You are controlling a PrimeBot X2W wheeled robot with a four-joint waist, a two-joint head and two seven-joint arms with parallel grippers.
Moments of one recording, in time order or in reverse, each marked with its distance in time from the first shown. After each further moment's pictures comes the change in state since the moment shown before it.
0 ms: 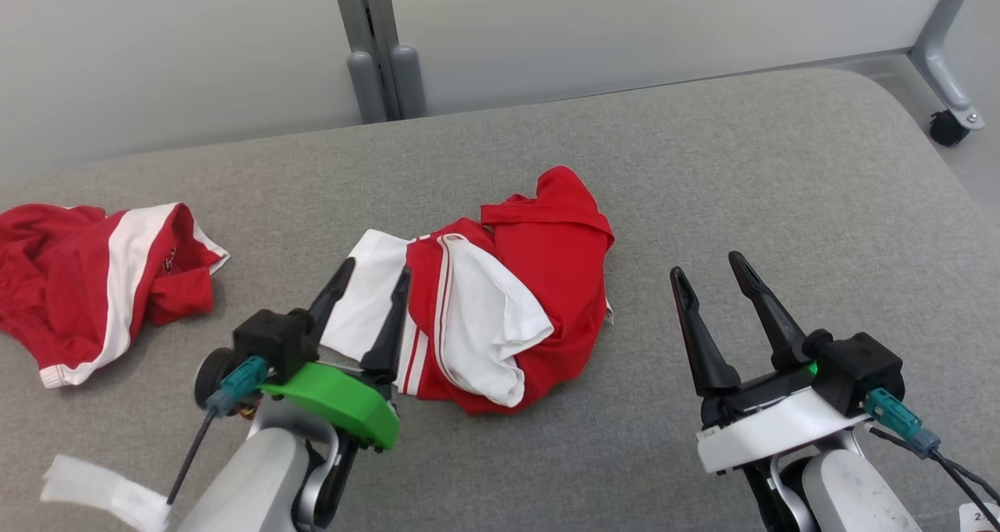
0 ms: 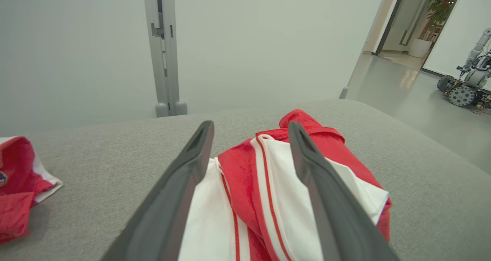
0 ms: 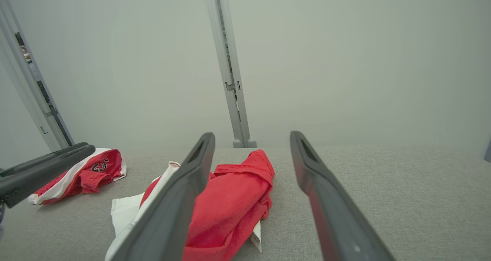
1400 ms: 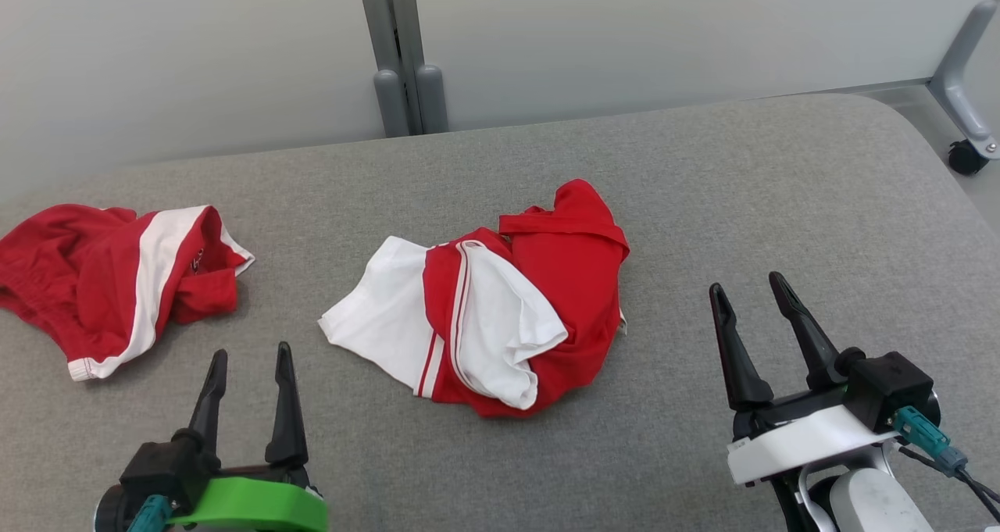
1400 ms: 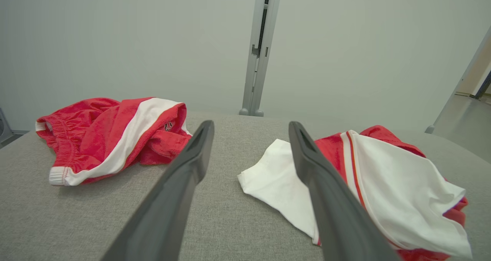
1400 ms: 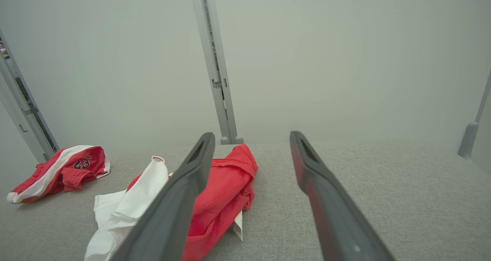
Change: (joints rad) left arm 0.399 -0.124 0.461 -0.274 0.262 0.014 -0.013; right arm 0.060 0.002 -0.082 0.006 -0.026 0.000 0.000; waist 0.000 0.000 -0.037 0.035
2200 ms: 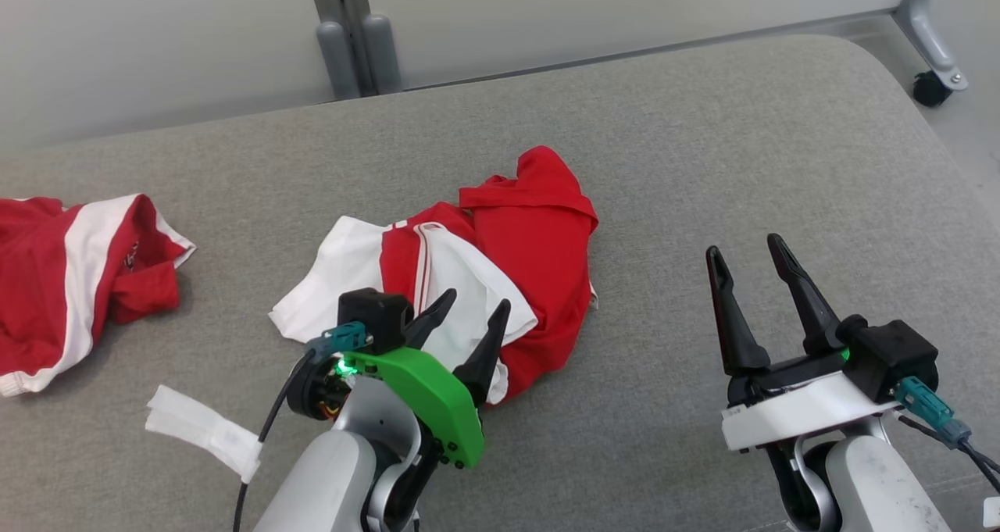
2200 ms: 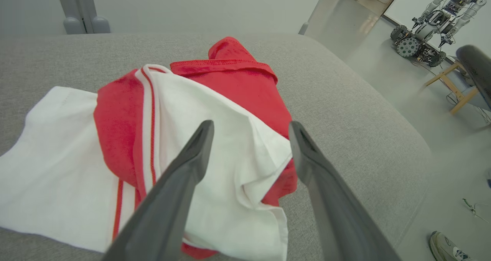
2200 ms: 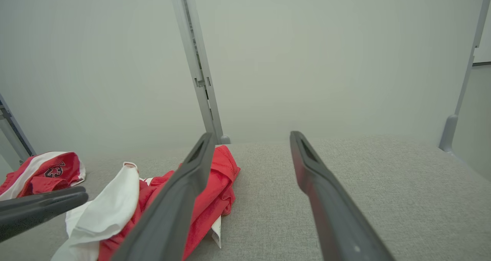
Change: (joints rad) left arm -0.298 -0.049 -0.350 0.072 -0.191 -0.064 0.468; right arm -0.064 0.003 0.003 -0.012 0.002 0.000 0.000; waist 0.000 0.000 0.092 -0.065
